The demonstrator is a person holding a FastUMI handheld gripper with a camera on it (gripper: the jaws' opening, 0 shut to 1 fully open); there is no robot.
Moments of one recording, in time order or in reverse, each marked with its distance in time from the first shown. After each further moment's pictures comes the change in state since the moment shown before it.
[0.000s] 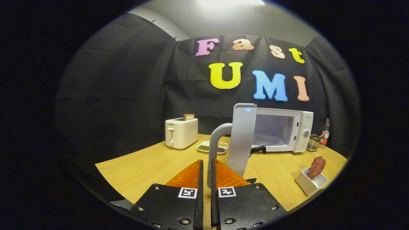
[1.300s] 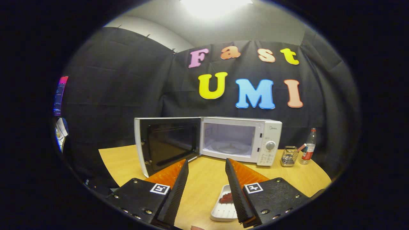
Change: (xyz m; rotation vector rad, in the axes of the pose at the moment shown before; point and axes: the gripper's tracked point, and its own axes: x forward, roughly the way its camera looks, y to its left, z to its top) arm -0.079 -0.277 0.008 0.006 -0.047 0.082
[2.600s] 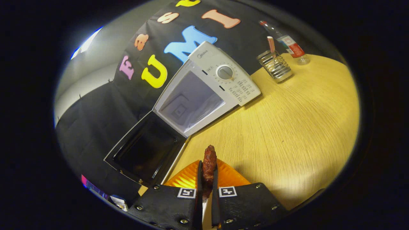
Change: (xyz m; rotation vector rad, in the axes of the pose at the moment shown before) arm 0.078 -0.088 -0.113 0.822 0.270 0.113
